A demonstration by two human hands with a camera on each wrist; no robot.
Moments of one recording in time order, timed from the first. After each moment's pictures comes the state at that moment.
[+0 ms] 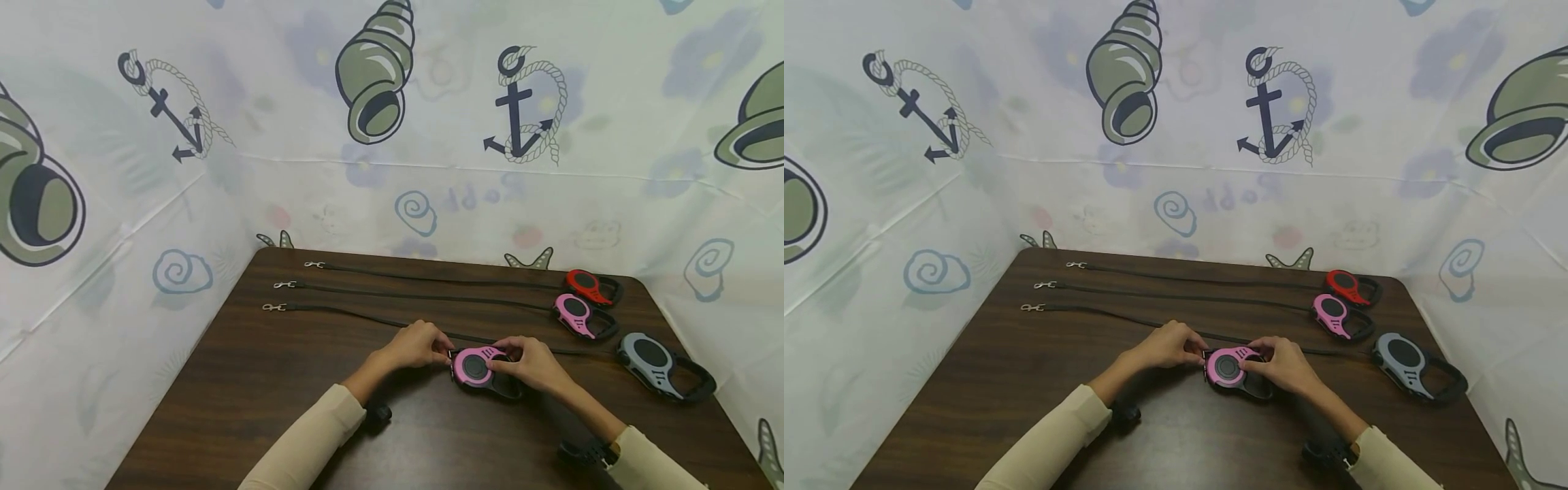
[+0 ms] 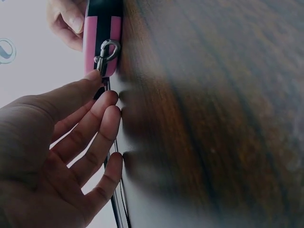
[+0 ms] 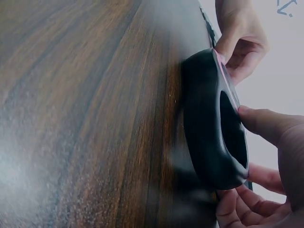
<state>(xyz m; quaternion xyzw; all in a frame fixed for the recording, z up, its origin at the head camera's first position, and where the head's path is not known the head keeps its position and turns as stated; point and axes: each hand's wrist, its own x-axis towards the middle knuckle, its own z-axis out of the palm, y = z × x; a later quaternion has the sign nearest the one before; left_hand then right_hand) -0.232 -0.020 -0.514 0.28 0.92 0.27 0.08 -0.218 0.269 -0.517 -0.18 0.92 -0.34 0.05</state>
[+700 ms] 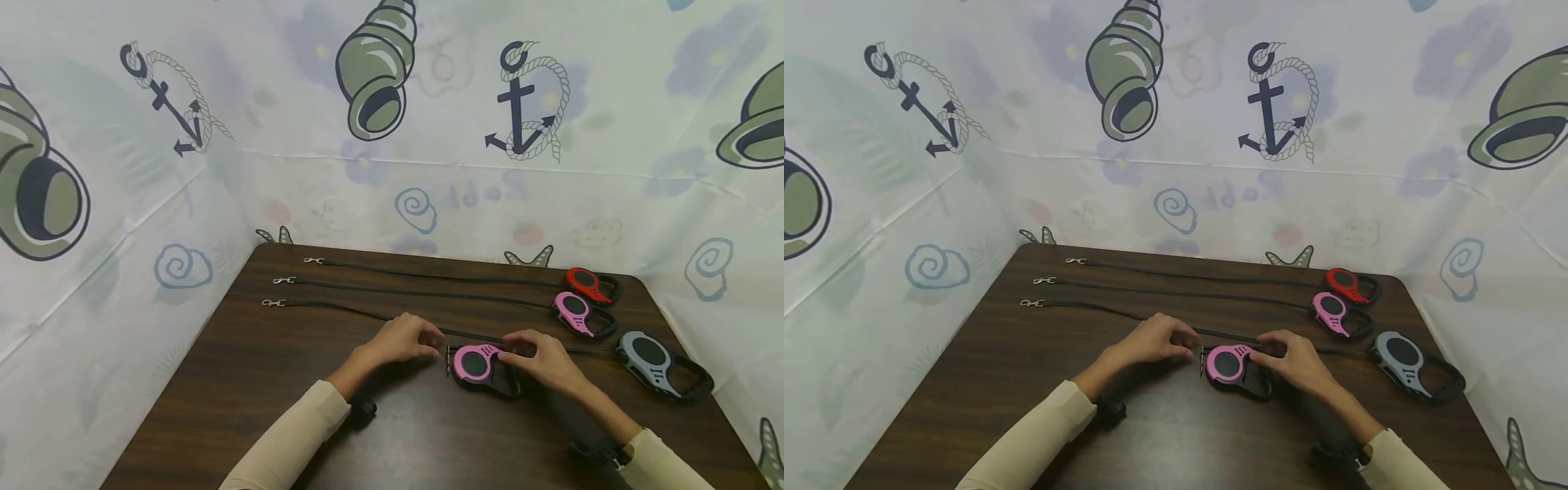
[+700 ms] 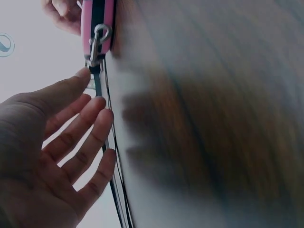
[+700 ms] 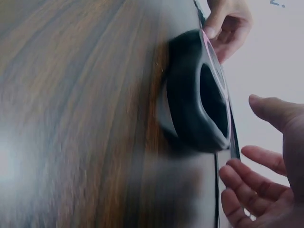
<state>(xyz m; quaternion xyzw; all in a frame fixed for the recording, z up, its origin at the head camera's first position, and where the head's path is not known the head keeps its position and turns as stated) -0.231 -0.044 -0.514 0.30 0.91 0.28 0.05 -0.212 0.292 -0.511 -0.20 0.91 -0.36 0.01</state>
